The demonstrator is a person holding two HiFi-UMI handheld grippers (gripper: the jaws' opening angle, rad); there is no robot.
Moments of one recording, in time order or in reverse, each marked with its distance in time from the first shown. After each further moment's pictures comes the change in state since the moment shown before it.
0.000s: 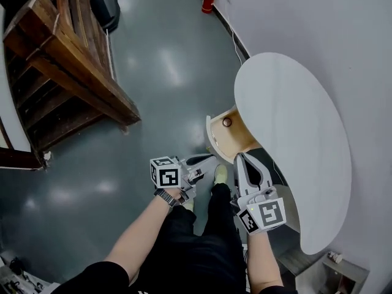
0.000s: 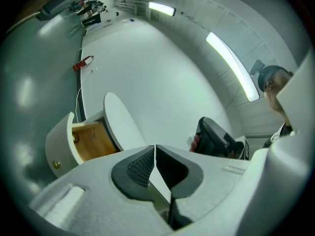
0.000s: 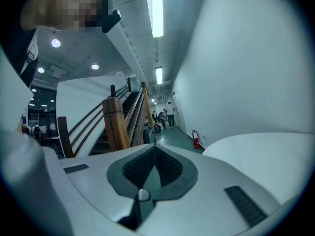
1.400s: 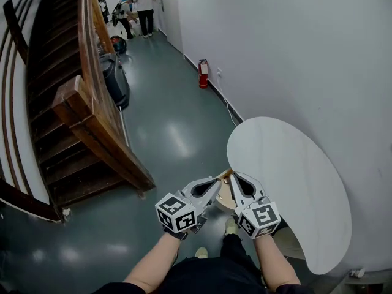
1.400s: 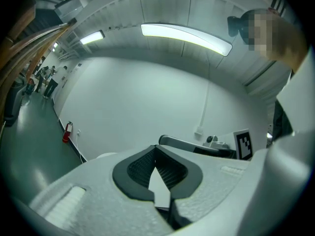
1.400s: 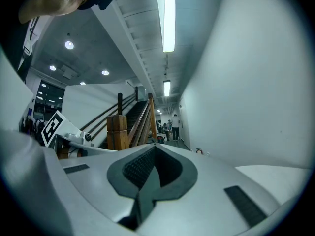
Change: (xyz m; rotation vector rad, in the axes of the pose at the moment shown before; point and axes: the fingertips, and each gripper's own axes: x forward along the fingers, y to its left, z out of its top) left arm 0.022 -0.226 0.132 0.658 -0.085 0.170; right arm -0.011 0.013 0.147 -0.097 -0.120 0.033
